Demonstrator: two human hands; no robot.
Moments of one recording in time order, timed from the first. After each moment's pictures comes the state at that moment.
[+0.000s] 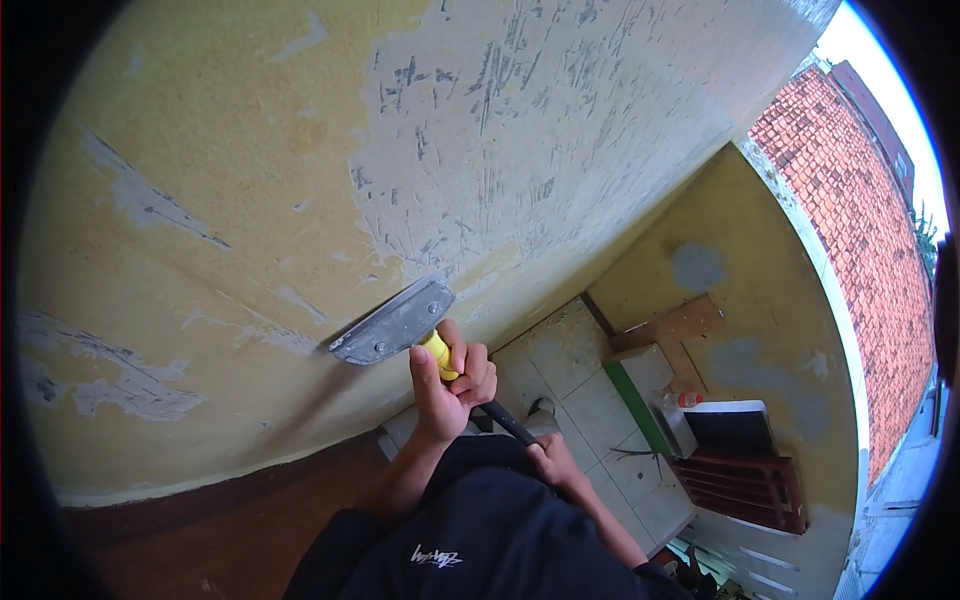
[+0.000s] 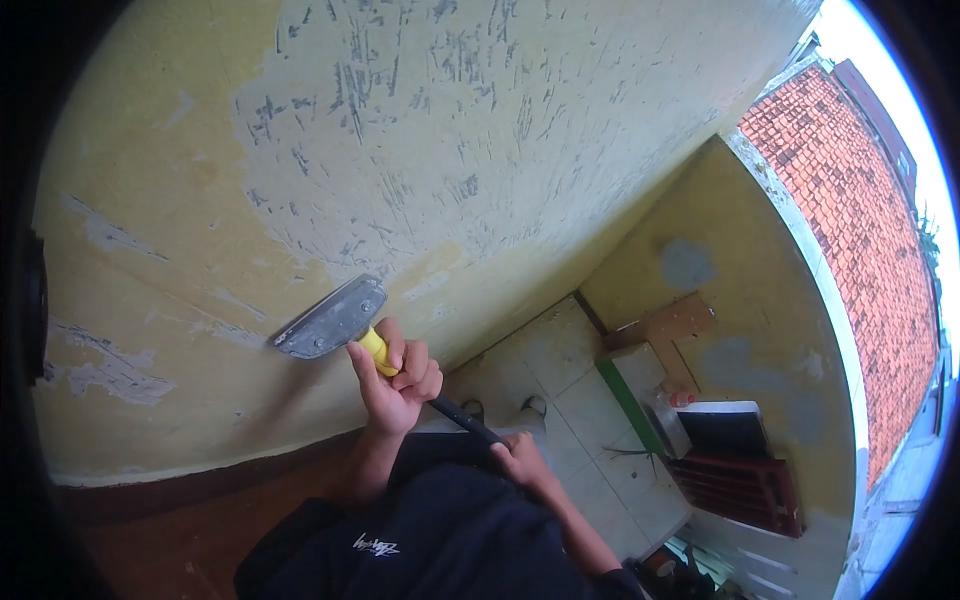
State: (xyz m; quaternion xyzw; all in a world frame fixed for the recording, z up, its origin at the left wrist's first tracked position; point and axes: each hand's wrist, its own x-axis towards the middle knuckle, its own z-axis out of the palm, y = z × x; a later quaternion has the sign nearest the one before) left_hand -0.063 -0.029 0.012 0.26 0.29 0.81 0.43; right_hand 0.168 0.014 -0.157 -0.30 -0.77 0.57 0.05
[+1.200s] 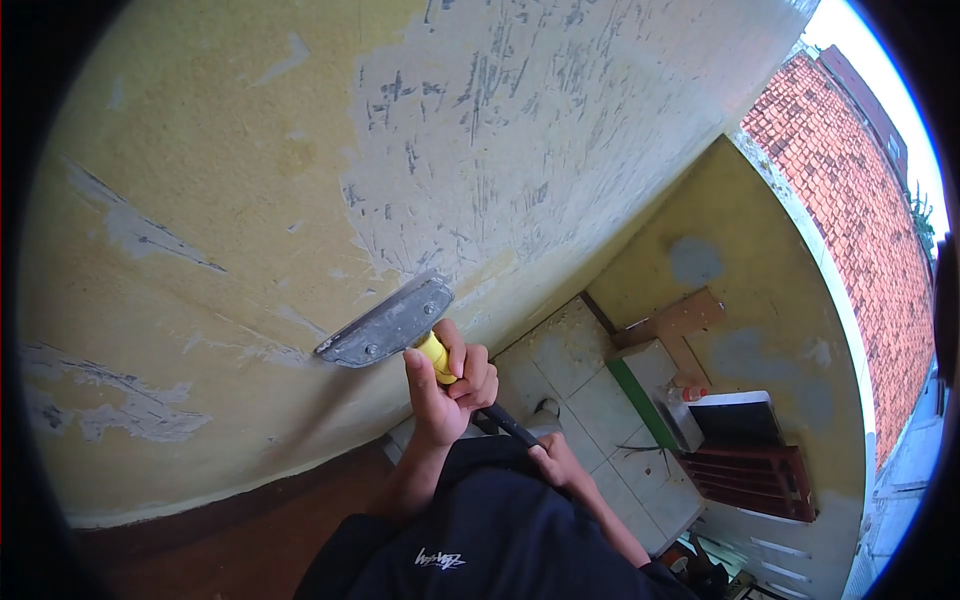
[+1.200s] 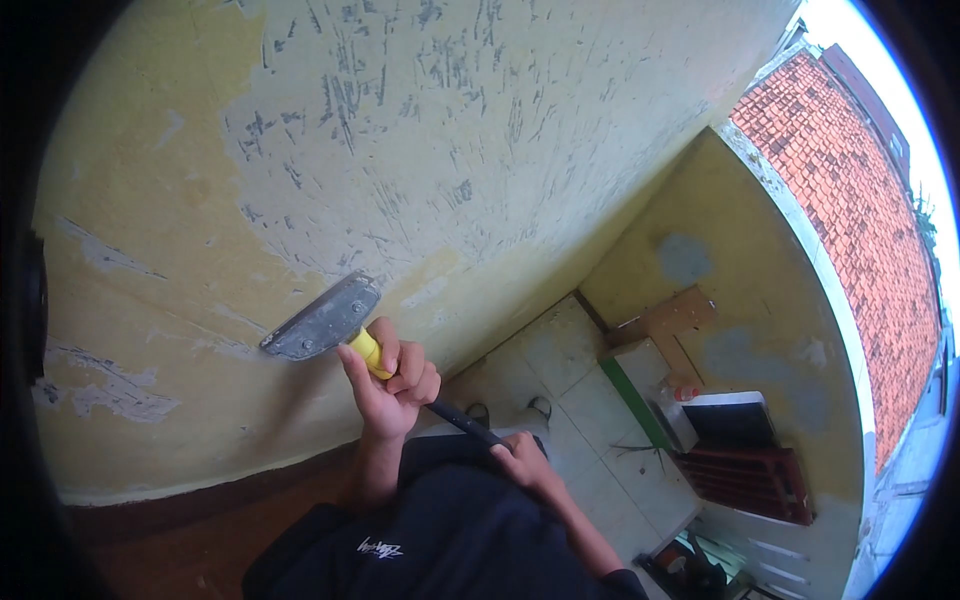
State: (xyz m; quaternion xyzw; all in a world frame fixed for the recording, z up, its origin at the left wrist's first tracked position) left_hand -0.072 -0.028 0.030 0.29 0.28 0.81 0.43; right_hand 0.158 0.010 -0.140 -0.29 -0.75 0.60 0.04
